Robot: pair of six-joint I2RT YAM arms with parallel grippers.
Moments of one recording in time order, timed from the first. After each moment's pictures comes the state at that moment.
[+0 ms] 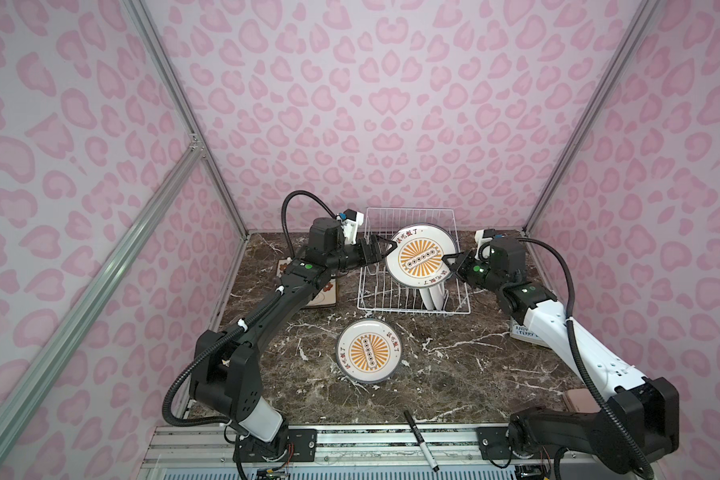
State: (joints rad) left arm -0.42 1.61 1.35 -0.13 0.65 -0.73; right arm 0.29 1.30 1.06 -0.19 -0.29 0.92
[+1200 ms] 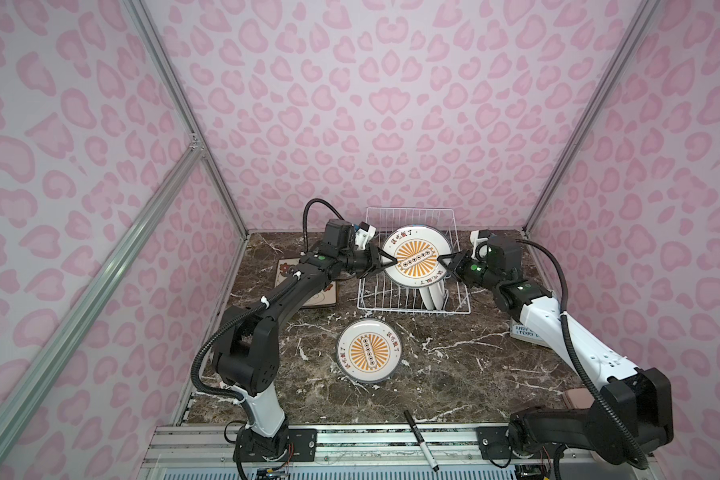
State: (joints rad) left arm -0.43 1.77 1.43 -0.23 0.81 -0.81; right arm 0.29 1.34 1.06 -0.14 -0.37 0.96
